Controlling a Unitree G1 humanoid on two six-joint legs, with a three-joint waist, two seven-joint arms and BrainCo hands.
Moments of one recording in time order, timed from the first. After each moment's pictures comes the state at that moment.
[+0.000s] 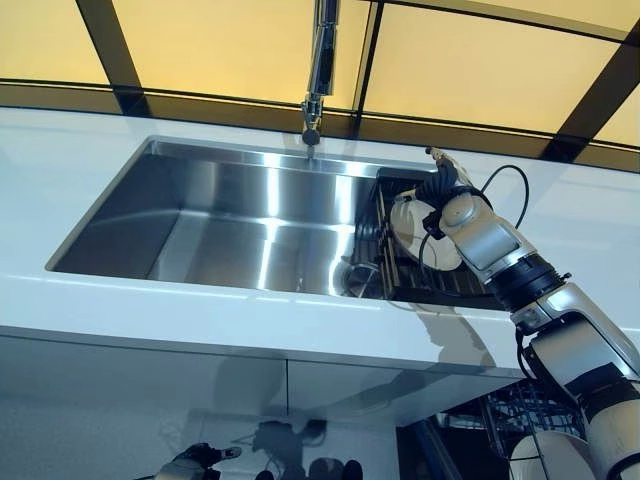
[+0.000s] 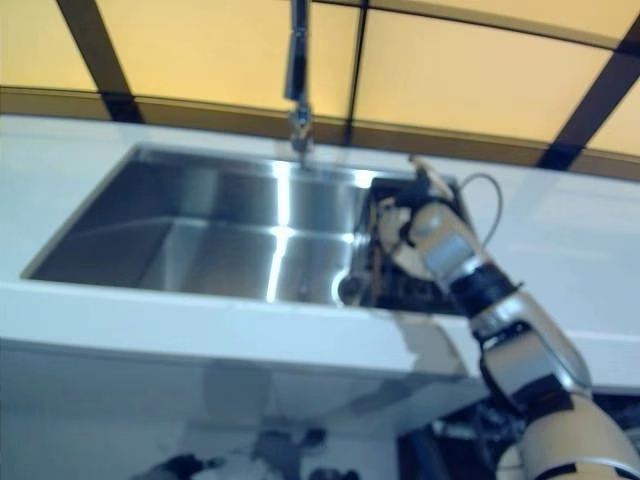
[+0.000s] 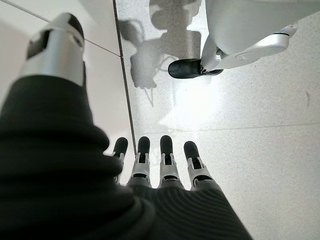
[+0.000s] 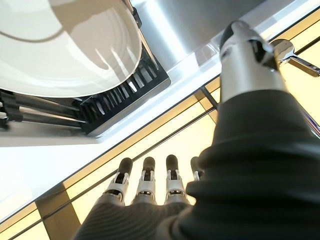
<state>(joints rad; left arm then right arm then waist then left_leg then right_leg) -0.20 0.35 -0.30 1.01 -0.23 0.32 0.13 -1.18 -0.60 0.57 0.50 0.07 0.65 -0.22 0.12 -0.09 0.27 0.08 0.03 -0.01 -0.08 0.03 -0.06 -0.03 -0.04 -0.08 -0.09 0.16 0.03</state>
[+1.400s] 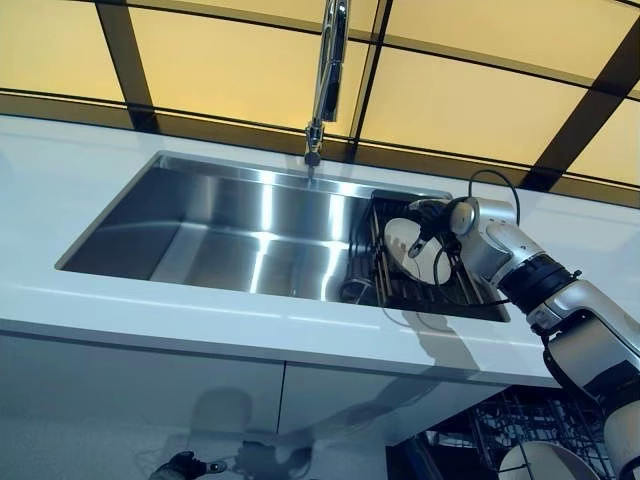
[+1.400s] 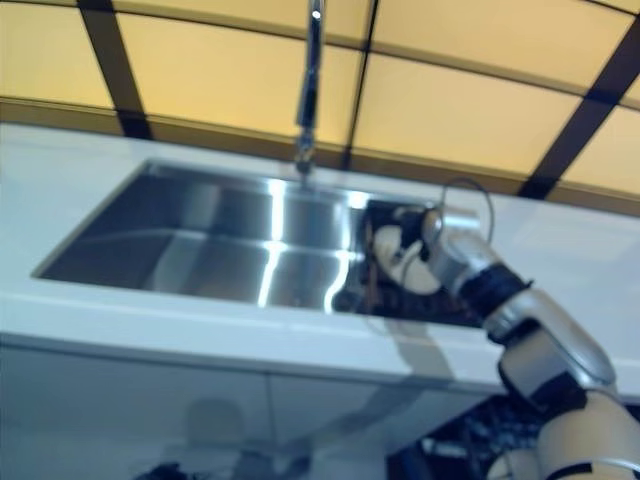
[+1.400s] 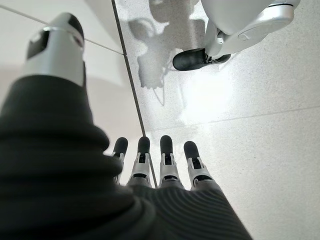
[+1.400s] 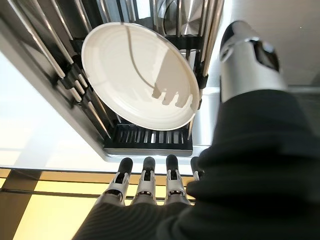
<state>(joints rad) -0.15 0.41 -0.30 1.01 -0.13 0.27 0.09 -1.20 -0.71 0.76 0.55 -0.38 0.51 0.53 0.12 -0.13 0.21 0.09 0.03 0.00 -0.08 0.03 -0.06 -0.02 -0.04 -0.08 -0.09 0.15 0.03</state>
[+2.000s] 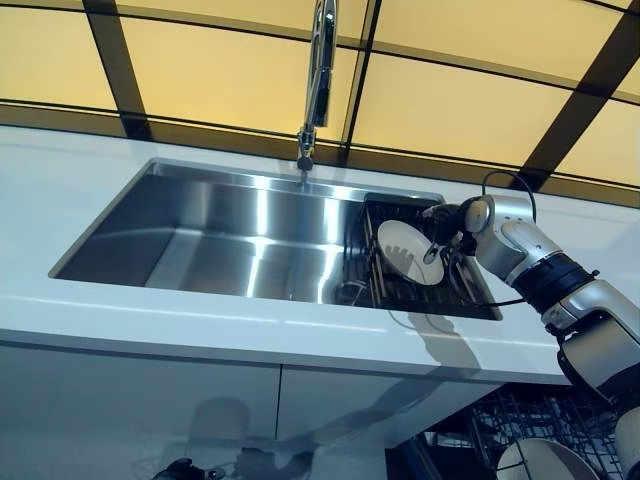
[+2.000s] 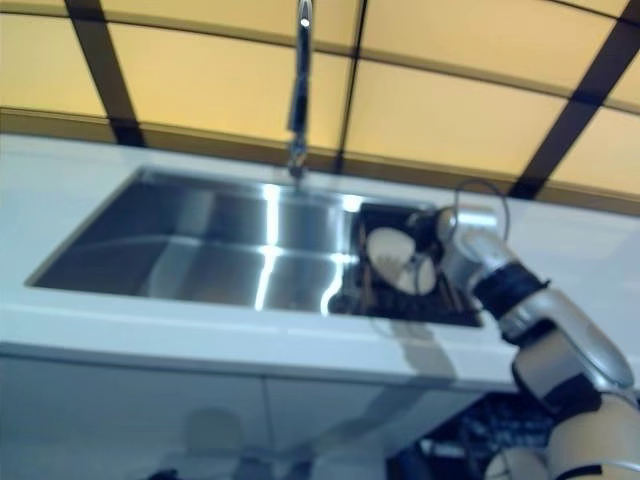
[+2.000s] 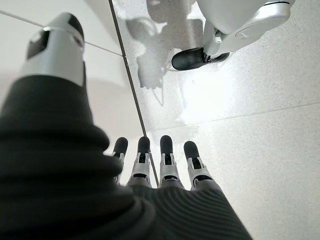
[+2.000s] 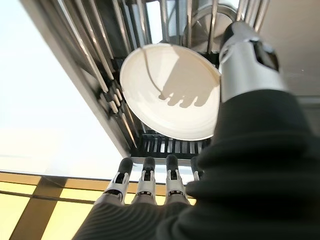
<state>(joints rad) -0.13 0.41 -0.30 1.01 -0.13 0.27 0.08 -1.19 -0.76 0.76 0.54 -0.42 0.51 0.68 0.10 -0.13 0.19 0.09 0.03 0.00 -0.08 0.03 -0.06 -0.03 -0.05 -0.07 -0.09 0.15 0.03</state>
